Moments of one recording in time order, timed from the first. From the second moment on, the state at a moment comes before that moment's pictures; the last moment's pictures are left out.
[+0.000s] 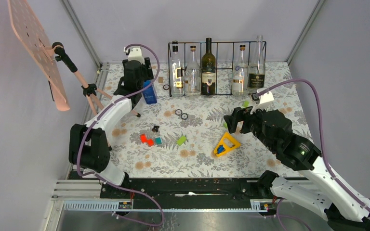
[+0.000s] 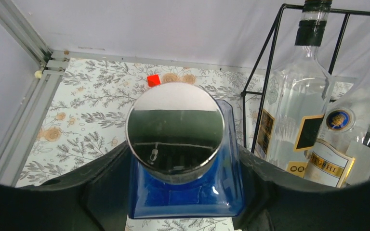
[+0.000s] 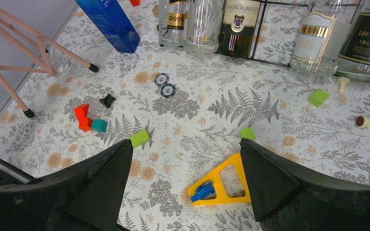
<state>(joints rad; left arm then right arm) -0.26 1.55 1.19 0.14 -0.32 -0.12 0.82 0.72 1.03 -0.61 0.35 0.32</state>
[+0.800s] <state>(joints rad) -0.27 1.72 1.35 0.18 -0.22 -0.12 0.82 0.69 0.97 -0.64 0.35 0.33</state>
